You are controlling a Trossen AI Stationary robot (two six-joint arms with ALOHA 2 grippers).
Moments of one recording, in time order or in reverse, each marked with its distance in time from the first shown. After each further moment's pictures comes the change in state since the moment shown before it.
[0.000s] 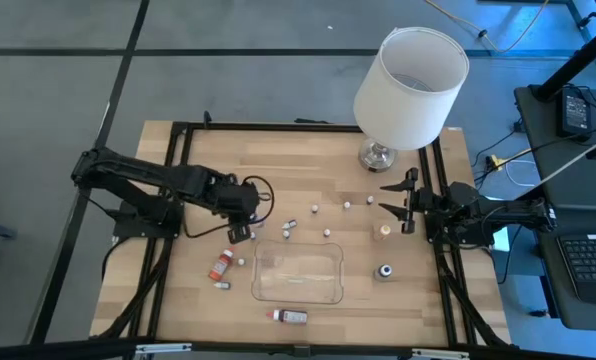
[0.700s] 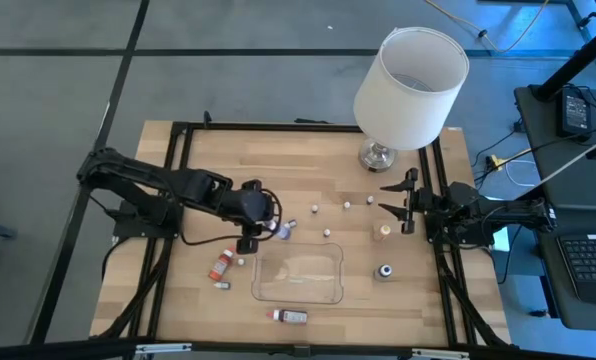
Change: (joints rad) left arm -0.060 0.061 0.074 0.203 0.033 0.225; right arm 0.000 0.000 0.000 -0.011 -0.001 0.003
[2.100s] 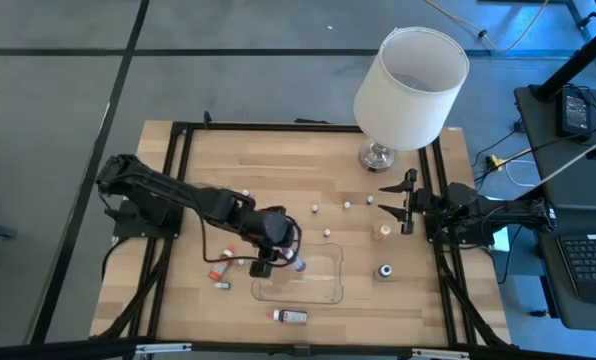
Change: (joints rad) left arm -0.069 0.197 0.057 0.195 0.160 0.049; right arm 0.000 0.000 0.000 -0.033 0.000 0.000
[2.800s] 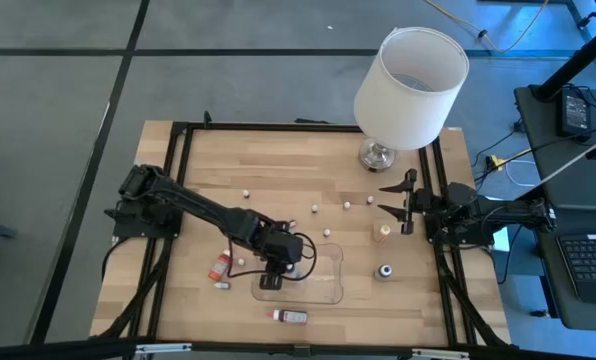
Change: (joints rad) left arm -0.034 0.196 0.036 -0.076 -0.007 -0.106; right arm 0.000 0.000 0.000 0.000 0.000 0.000
